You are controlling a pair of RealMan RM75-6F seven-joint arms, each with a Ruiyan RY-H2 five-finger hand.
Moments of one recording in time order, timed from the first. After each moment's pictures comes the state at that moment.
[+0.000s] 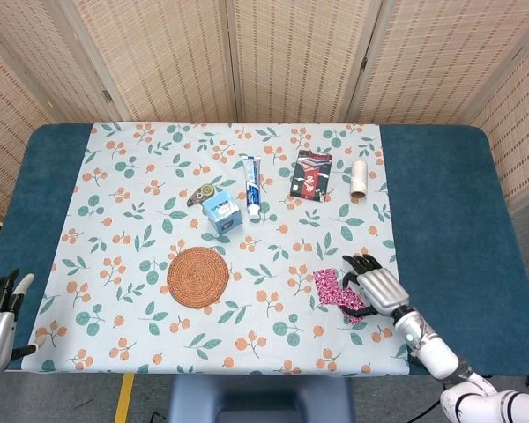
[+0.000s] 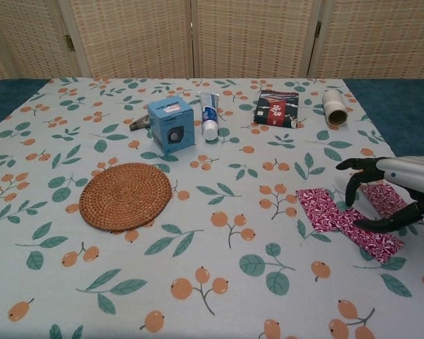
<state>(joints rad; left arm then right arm) -0.03 -1.14 -0.03 -1.64 1.45 1.51 0.22 0.51 -1.41 0.01 -1.45 -1.36 0.91 -0.08</state>
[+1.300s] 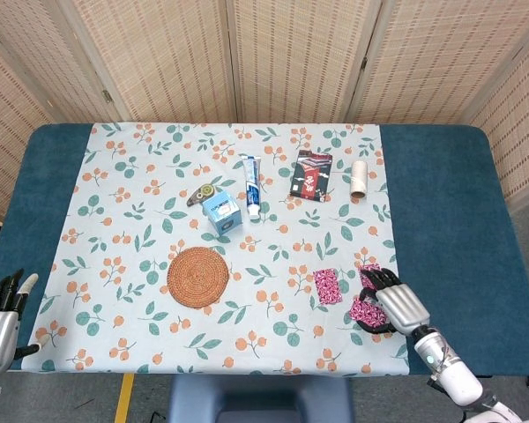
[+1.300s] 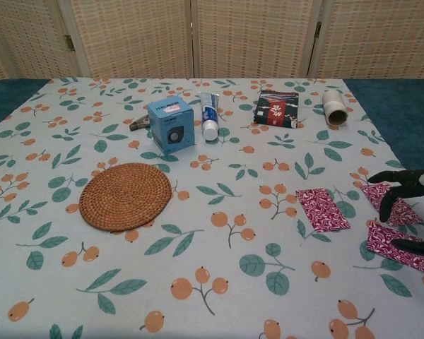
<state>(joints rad) -0.04 -1.15 -0.02 -1.62 1.46 1.50 0.21 0.40 -1.32 -0.07 -1.54 -1.41 1.03 -0.08</state>
